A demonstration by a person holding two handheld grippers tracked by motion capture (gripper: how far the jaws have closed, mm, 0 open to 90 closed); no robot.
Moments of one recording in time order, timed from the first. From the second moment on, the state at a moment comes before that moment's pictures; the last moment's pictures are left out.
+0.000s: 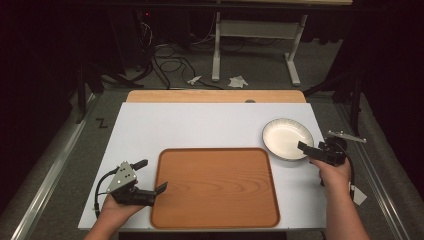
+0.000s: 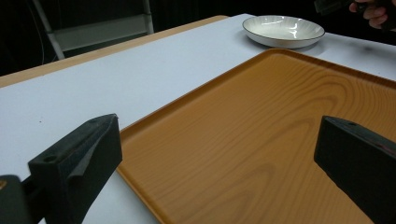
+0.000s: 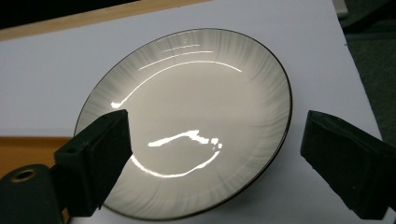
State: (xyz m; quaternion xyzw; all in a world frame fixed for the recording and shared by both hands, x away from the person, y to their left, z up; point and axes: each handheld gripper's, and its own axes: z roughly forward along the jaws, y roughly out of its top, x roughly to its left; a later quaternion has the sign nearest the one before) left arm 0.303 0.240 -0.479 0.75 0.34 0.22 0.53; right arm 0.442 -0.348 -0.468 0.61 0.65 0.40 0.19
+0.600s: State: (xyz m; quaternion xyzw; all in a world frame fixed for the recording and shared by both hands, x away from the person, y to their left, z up) left arm 0.303 0.244 -0.480 0.74 0.36 0.22 0.53; right arm 0.445 -0.376 -0.495 0.65 0.61 0.44 0.11
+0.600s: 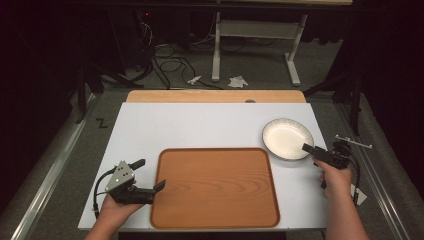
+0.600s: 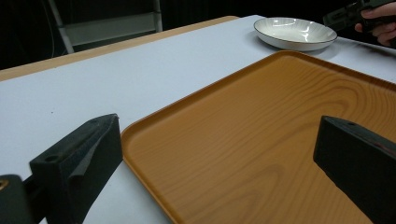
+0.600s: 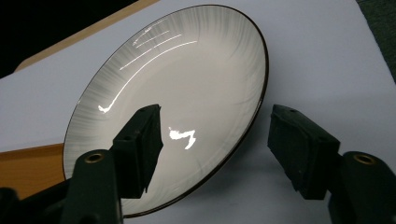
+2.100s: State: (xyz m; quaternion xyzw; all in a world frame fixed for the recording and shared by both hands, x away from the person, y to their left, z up) left arm 0.297 0.255 -0.482 0.72 0.38 0.21 0.55; right arm 0.476 -0.383 -0.511 0.67 0.60 0.43 0.06
